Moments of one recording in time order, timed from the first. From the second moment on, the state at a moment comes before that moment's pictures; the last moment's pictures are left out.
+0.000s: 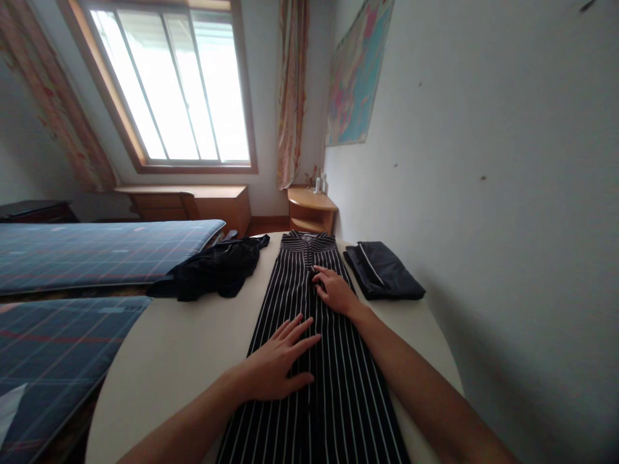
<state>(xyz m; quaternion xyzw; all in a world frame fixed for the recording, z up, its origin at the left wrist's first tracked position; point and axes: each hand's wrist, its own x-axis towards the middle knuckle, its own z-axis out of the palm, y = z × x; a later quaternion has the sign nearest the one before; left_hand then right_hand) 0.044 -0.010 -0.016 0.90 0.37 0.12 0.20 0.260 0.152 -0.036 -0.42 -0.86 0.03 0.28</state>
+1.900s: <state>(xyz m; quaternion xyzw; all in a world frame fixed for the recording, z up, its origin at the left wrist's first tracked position) 0.042 0.000 -0.037 0.91 0.39 0.12 0.12 0.251 0.082 -0.045 -0.54 -0.83 0.07 0.12</state>
